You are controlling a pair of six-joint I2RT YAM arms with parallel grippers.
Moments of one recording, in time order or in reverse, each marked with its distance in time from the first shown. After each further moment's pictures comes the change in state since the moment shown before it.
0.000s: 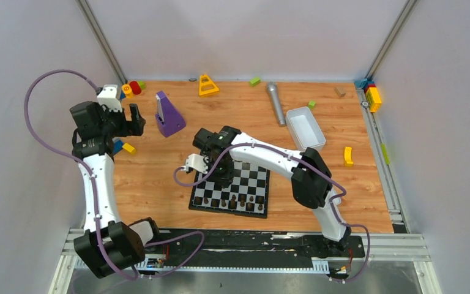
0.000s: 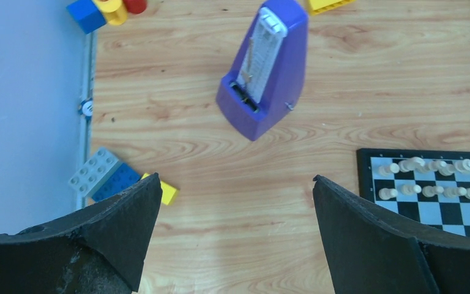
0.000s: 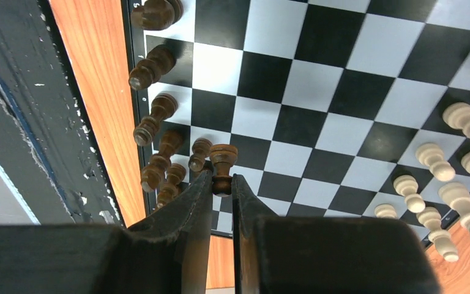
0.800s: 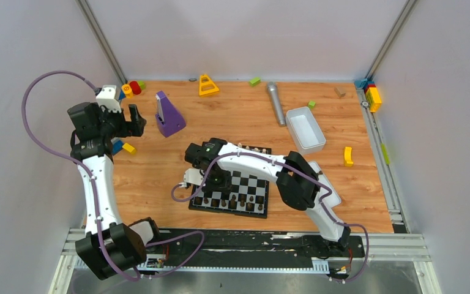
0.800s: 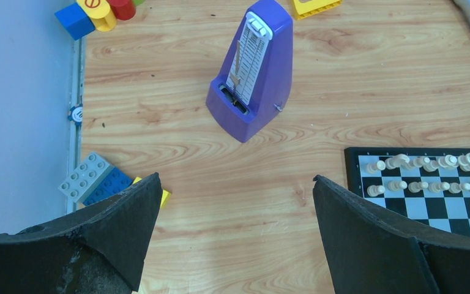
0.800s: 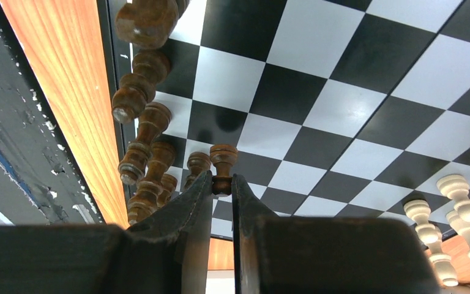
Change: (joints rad) left arm 0.045 -0.014 0.000 -0.010 0.059 -0.005; right arm 0.086 0.123 0.050 -0.072 0.136 -0.057
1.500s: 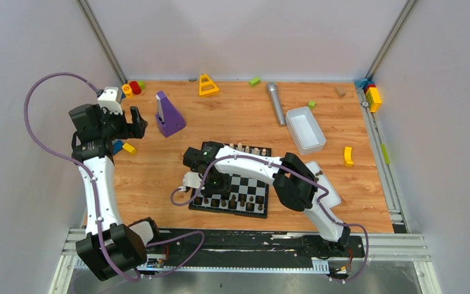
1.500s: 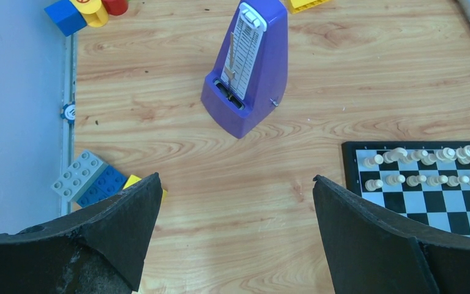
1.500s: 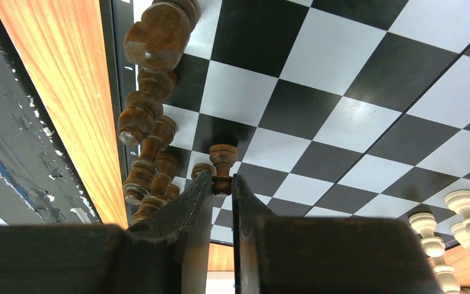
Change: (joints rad) left arm 0.000 -0.009 -0.020 0.001 0.017 0.011; right arm 0.021 0.029 0.003 0.000 0.015 -0.003
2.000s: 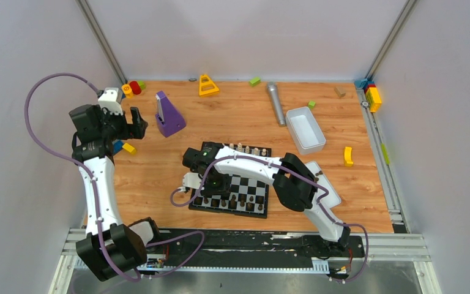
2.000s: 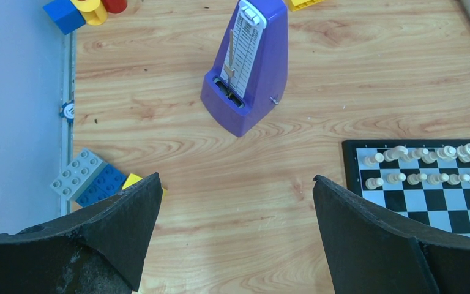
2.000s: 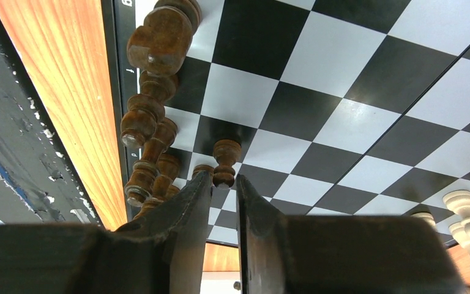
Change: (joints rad) left arm 0.000 -0.002 -0.007 0.000 0.000 0.003; right arm 0.006 0.000 0.000 0.003 0.004 0.003
